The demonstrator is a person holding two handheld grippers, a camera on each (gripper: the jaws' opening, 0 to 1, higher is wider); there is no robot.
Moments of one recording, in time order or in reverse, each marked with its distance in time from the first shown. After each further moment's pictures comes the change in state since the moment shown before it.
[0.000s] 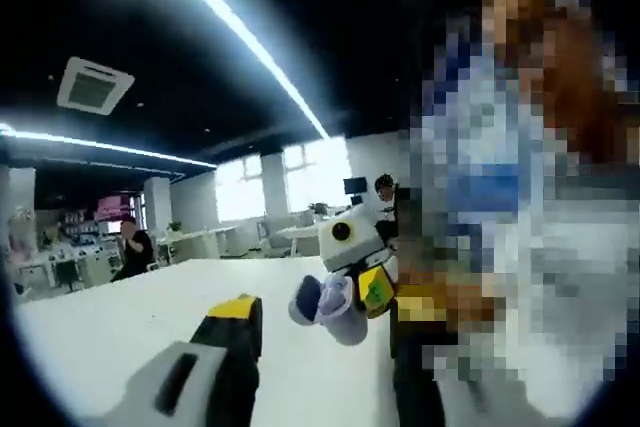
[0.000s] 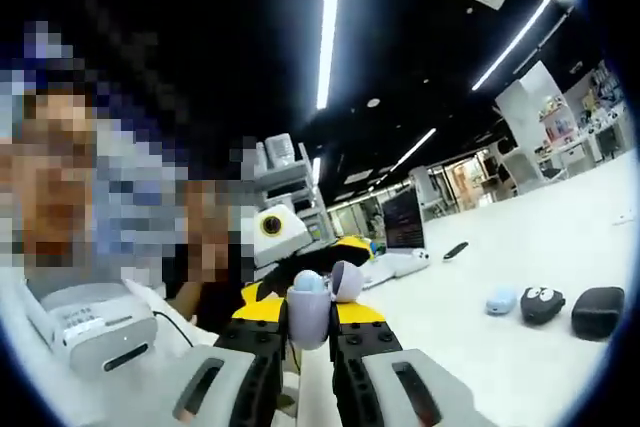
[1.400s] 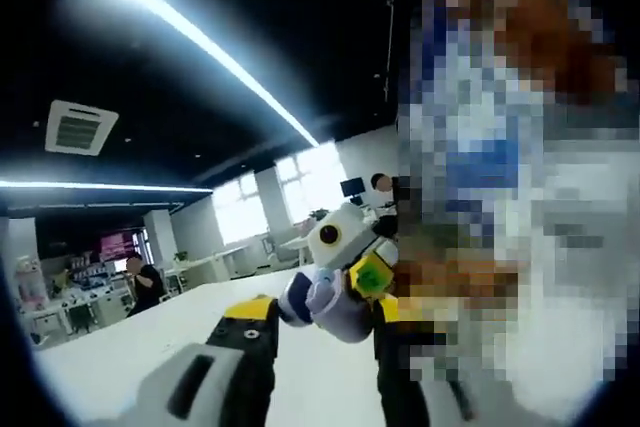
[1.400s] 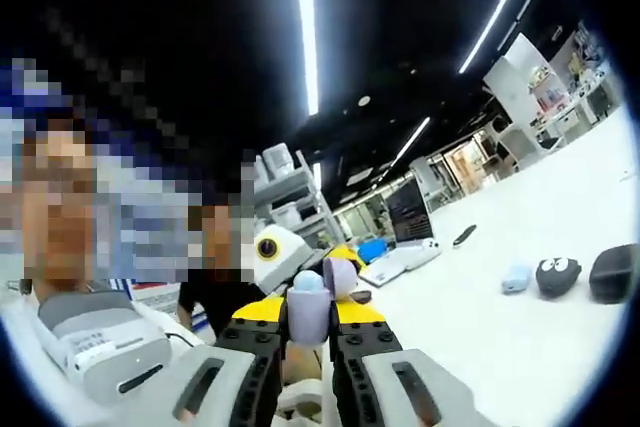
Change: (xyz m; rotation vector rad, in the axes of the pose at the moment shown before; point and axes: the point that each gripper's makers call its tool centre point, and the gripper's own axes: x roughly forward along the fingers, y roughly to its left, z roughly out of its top) left arm 0.007 -0.005 -0.011 0.211 0.016 -0.004; right arm 0.000 -0.005 0.003 0.133 -0.031 0.018
